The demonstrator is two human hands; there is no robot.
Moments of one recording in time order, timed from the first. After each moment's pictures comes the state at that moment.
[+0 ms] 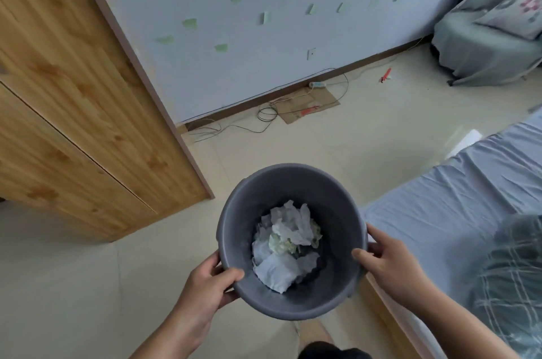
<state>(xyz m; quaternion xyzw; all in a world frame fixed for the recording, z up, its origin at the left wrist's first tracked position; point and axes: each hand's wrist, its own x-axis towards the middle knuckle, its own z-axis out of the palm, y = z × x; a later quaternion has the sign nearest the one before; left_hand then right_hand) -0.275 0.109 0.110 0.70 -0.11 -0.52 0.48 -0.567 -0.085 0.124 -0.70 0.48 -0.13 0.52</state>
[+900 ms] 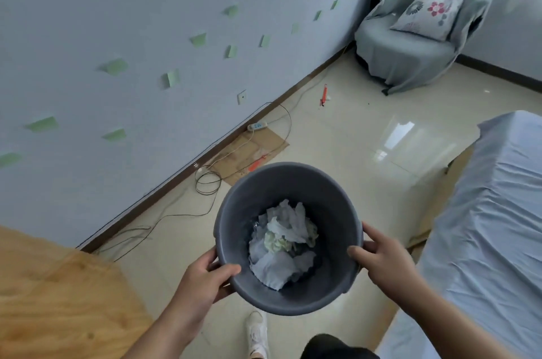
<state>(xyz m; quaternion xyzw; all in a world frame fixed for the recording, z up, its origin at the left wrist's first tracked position) -0.011 -0.524 0.104 0.65 -0.25 -0.61 0.39 -0.343 -0.593 0.141 -0.57 0.59 -0.24 0.51</state>
